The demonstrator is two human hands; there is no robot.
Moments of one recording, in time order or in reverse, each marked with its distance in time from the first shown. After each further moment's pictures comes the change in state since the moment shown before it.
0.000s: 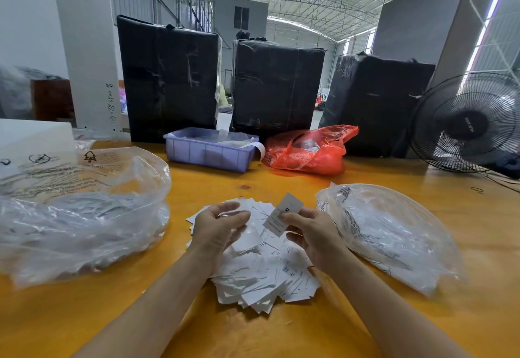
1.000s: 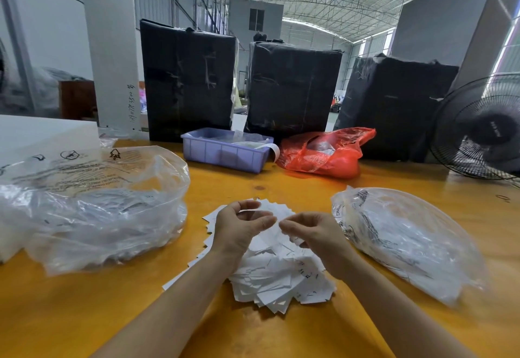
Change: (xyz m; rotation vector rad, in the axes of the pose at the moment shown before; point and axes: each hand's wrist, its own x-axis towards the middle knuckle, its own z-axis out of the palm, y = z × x) left_hand -0.002 -0.005 0.002 0.103 -0.055 0.174; right_hand -0.009 -0.002 0.009 -0.343 -0.127 -0.138
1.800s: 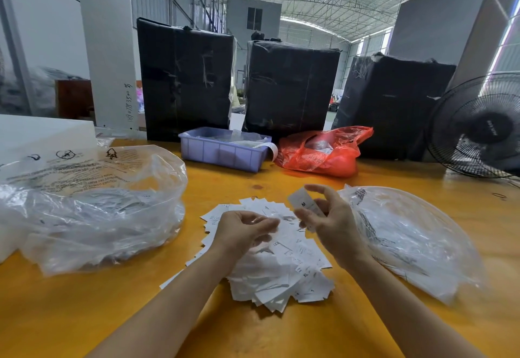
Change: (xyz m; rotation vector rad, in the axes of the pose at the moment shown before) left_hand -0.003 0.002 0.000 0.155 -0.120 -0.094; right_hand 0.001 -0.007 -0.013 -0.056 0.225 -0.230
